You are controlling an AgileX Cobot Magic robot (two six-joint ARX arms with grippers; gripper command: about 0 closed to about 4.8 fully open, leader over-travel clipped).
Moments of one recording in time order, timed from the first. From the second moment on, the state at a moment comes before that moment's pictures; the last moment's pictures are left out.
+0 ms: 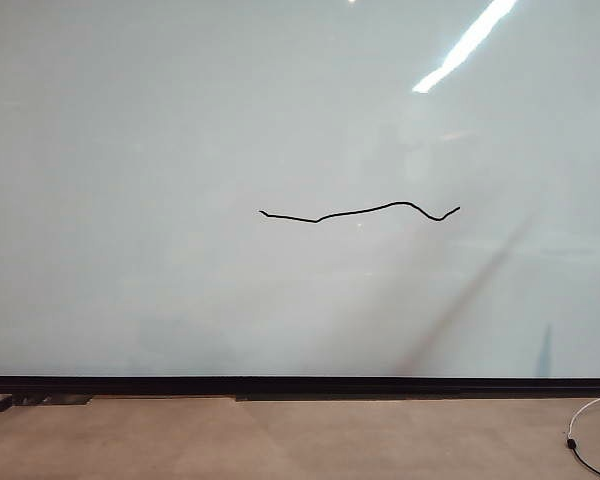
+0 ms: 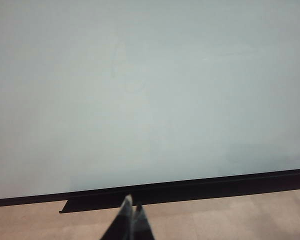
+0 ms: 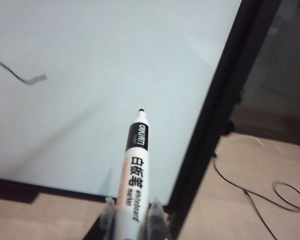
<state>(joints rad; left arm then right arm) 0.04 0.00 0.00 -0.05 0.07 0.12 0.05 0.00 0.01 0.00 0.03 -0.22</state>
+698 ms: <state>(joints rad) 0.04 0.00 0.00 -0.05 0.07 0.12 -0.03 0.00 0.01 -0.02 -0.08 -0.17</state>
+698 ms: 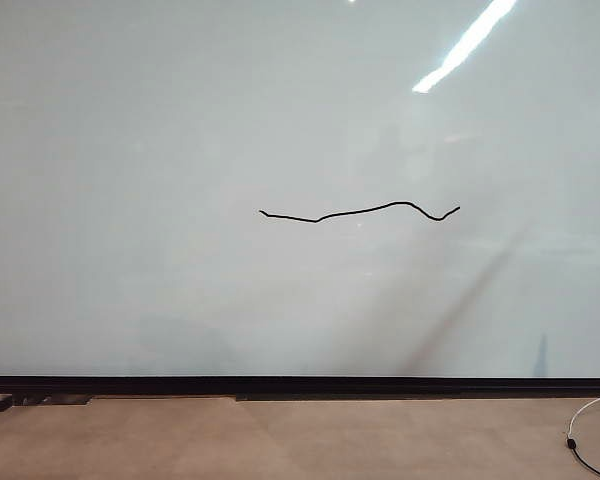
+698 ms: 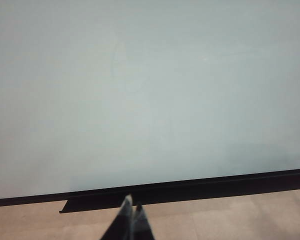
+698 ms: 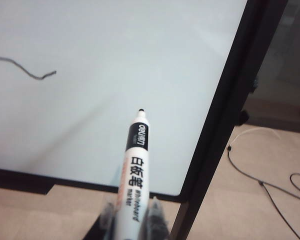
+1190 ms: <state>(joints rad) 0.04 0.00 0.00 -0.05 0.07 0.12 -0.03 0.00 0.01 -0.04 -0.08 -0.17</state>
